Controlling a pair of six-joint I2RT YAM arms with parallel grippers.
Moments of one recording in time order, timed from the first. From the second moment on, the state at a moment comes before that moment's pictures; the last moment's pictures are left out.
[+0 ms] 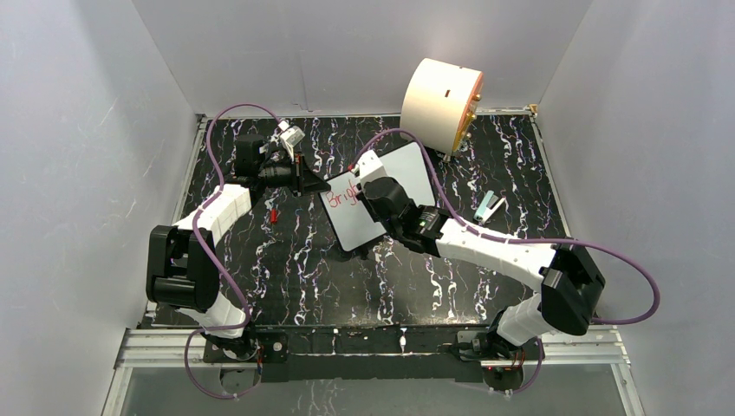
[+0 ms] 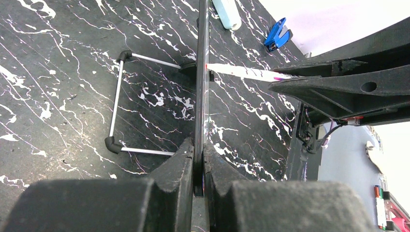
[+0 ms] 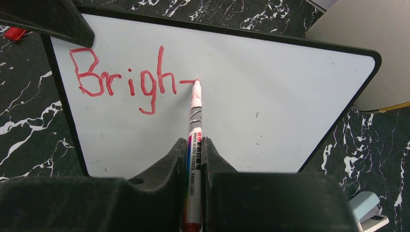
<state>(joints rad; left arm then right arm) -0.14 1.58 1.03 -0.04 1.05 -0.10 1.01 1.46 1.10 -0.13 0.52 0.02</state>
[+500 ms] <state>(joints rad) -0.14 1.58 1.03 -0.04 1.05 -0.10 1.00 1.42 1.10 -0.10 0.48 0.00</state>
